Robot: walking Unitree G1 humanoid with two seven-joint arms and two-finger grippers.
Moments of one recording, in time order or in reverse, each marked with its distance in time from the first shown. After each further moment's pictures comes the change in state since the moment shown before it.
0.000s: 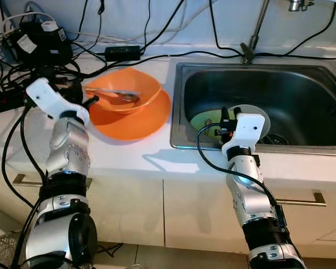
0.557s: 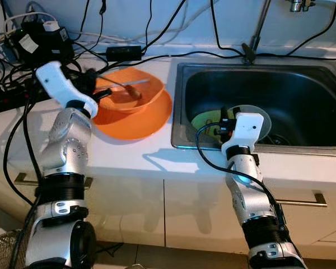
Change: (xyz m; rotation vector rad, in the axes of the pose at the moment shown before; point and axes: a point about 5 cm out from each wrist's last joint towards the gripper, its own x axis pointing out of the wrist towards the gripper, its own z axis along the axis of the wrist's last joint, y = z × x) left arm -0.008 -0.033 0.015 0.089 0.081 -0.223; right arm 0.002 0.002 -0.001 0.000 0.007 0.006
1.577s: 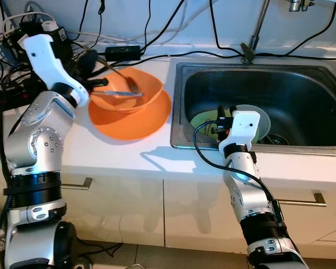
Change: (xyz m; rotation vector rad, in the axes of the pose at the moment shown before) left arm -0.010 -0.017 0.040 0.064 0.049 -0.178; right arm 0.005 0.004 0.000 0.005 0.010 0.020
